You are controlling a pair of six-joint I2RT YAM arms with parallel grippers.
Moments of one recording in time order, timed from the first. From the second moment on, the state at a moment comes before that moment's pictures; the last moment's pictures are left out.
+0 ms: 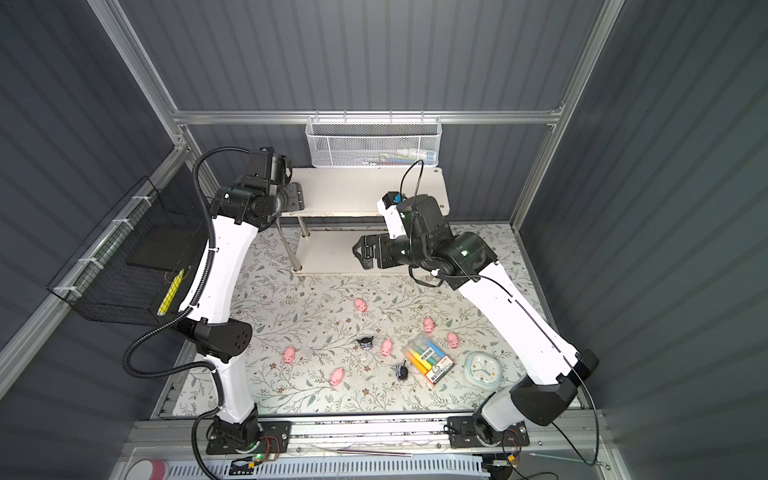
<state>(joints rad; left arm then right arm) -0.36 1.97 2.54 -1.19 -0.43 -0.26 0.70 1.49 1.86 -0.93 -0.14 0.40</state>
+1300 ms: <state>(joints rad) -0.36 0.93 1.28 -1.01 -0.19 -0.46 0.89 0.99 1.30 -0.95 0.10 0.54</state>
